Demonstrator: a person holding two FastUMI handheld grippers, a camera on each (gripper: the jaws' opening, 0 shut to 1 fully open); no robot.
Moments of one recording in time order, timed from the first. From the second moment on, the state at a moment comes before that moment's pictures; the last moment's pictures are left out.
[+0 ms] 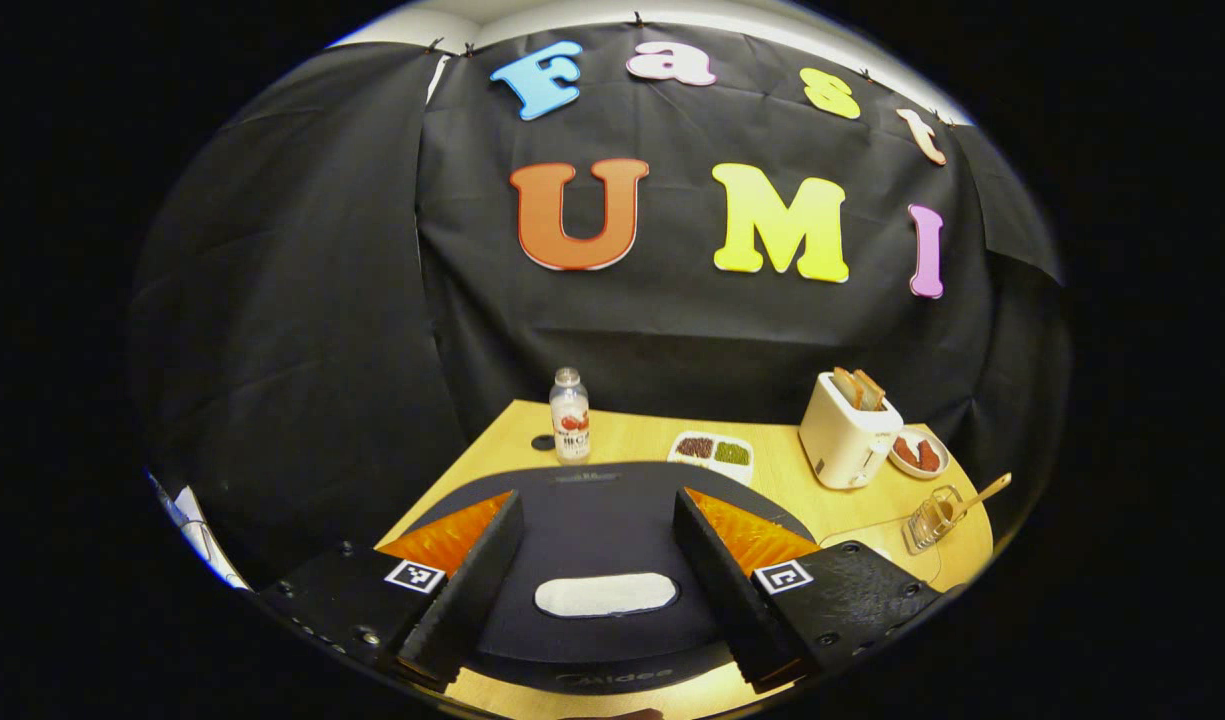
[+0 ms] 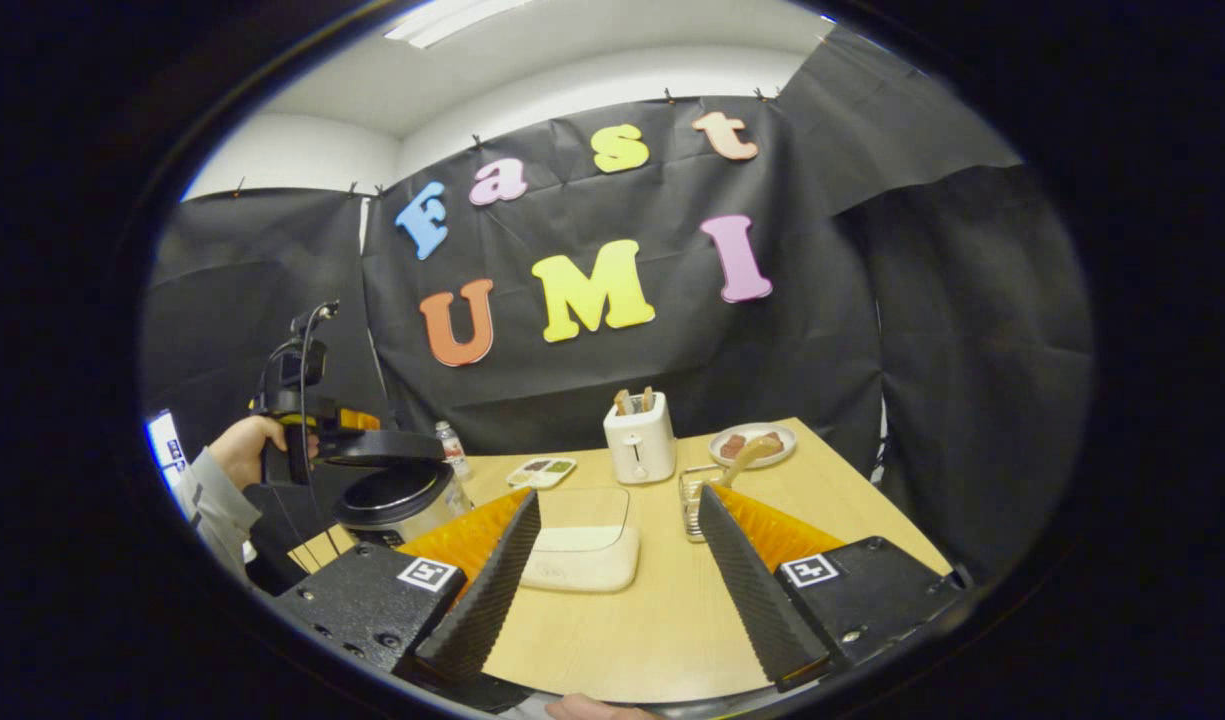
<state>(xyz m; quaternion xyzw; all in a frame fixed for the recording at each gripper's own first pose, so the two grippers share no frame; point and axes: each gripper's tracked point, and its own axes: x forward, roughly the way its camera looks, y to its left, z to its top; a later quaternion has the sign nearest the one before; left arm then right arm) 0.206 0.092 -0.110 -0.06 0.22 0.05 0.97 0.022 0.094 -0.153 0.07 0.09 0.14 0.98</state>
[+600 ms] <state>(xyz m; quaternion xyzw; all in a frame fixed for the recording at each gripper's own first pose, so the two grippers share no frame) 0.172 0.079 -0.156 -0.05 0.24 0.04 0.97 -0.038 0.094 -0.144 0.04 0.05 0.14 0.99</state>
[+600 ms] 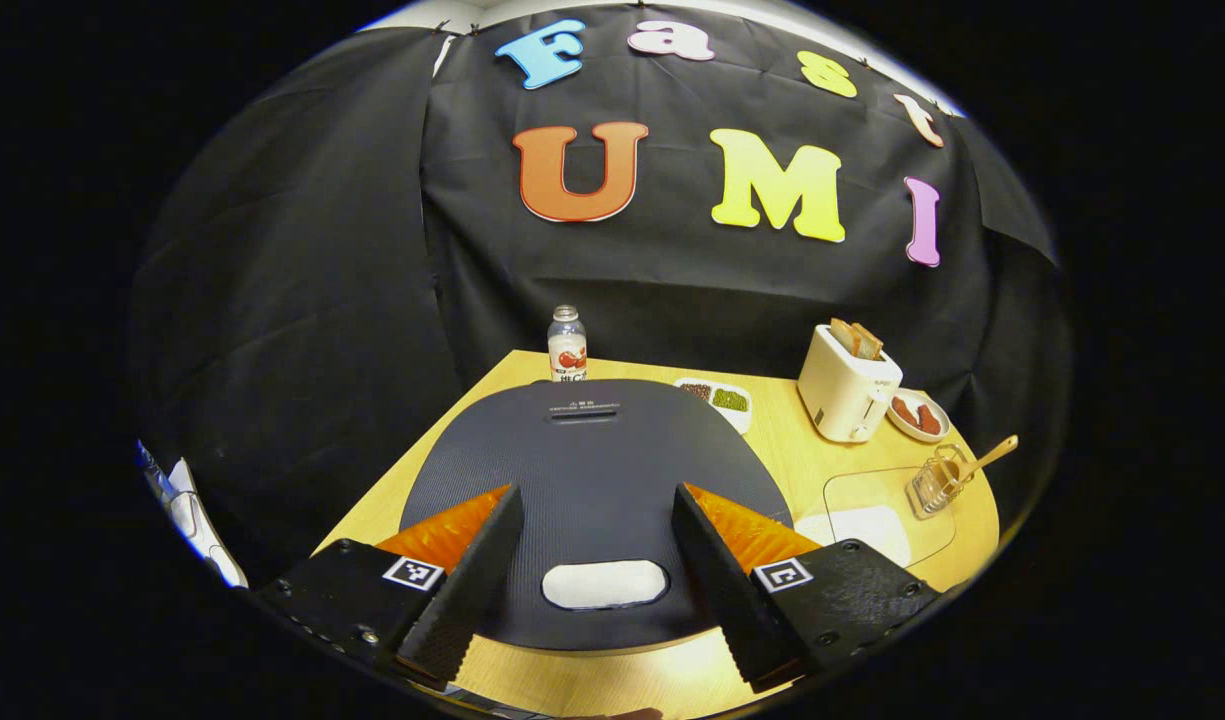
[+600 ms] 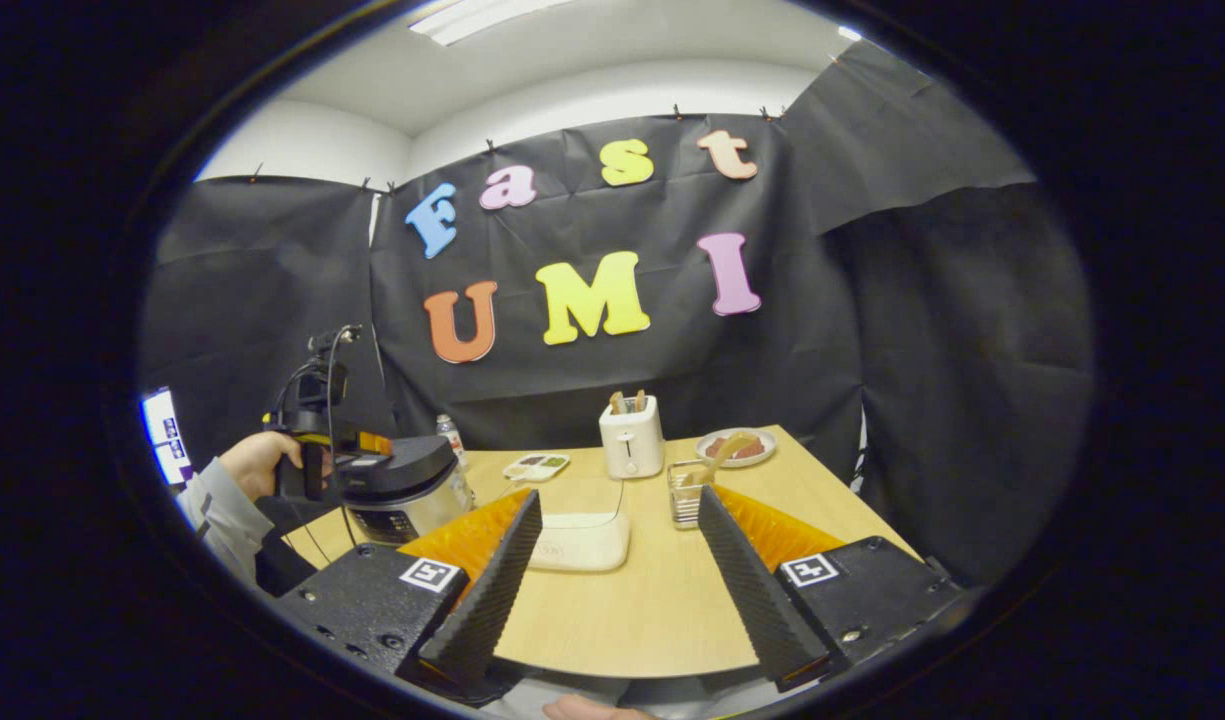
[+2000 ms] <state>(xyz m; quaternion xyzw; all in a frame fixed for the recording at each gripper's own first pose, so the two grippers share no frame) 0.165 0.074 -0.161 -0.03 0.01 0.07 1.00 -0.058 0.109 -0.149 0.02 0.04 0.14 0.99</state>
